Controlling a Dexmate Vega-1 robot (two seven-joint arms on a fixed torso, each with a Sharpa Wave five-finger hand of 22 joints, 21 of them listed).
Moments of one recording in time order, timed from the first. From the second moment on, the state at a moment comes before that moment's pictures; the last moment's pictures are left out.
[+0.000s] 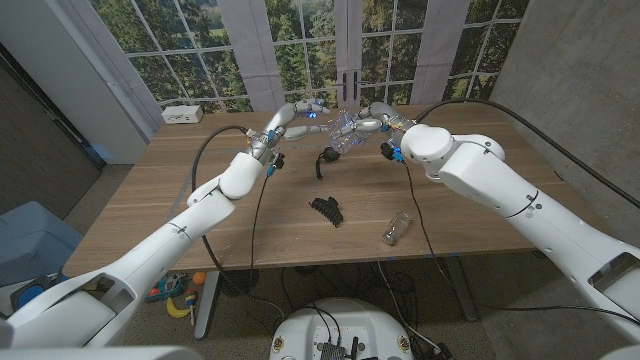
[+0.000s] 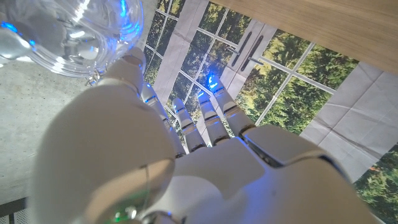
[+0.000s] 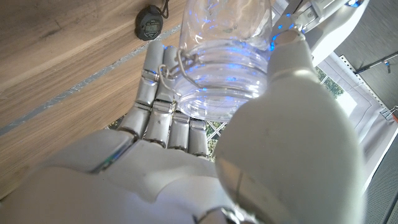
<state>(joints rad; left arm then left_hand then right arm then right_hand) 0.73 0.59 0.52 -1.52 0.08 -0.38 0.22 1.05 -0.06 0.28 -0.17 0.25 0.84 -0.22 0.24 0.19 0.45 -0.21 0.23 0.21 0.38 -0.05 0.21 0.20 0.36 -0.03 0.47 0.19 -0.63 -0.69 -0.62 -2.18 0.35 -0.75 -0.22 1.14 -0.19 0.29 -0.24 0.30 0.75 0.19 0.46 0.28 0.81 0.13 0.44 0.72 0.89 0.11 0.52 1.20 0.59 -0.01 1.21 0.18</state>
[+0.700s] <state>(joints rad) 0.71 0.58 0.54 -1.50 0.01 -0.45 0.11 1.08 -0.04 0.24 -0.15 0.19 0.91 -0.22 0.22 0.19 0.45 -0.21 0.23 0.22 0.38 -0.04 0.21 0.20 0.35 -0.02 0.46 0.20 -0.64 -0.73 -0.59 -2.19 0.40 -0.71 -0.17 1.14 -0.19 0.29 -0.24 0.30 0.75 0.19 0.46 0.28 0.81 0.13 0.43 0.72 0.90 0.11 0.52 1.20 0.59 -0.01 1.21 0.18</state>
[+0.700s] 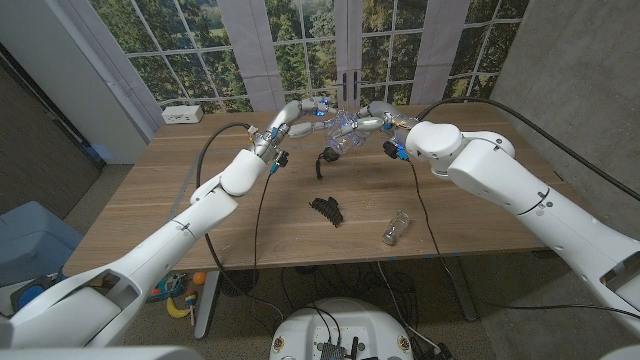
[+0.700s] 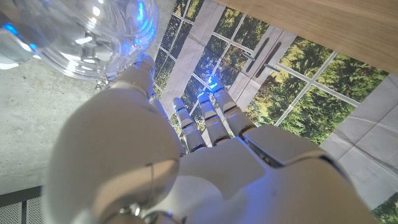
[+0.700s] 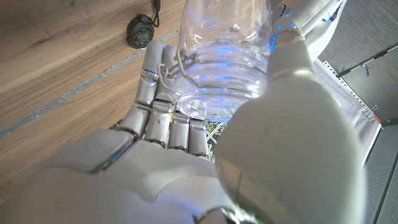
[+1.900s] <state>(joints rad) 0.73 0.68 0.52 -1.66 0.11 -0.40 0.03 1.01 0.16 0.31 -0.03 0.39 0.92 -0.19 0.19 0.10 0.89 -0.21 0.36 0.31 0.73 -0.07 0.36 0.32 0.48 -0.05 0.69 0.32 -0.61 -0.73 -0.62 -2.20 0.39 -0.81 -0.23 1.14 -0.19 0.33 -0.28 0.30 0.84 0.13 0.45 0.28 0.84 0.12 0.41 0.74 0.90 0.11 0.51 1.07 0.58 0.00 1.22 0.17</state>
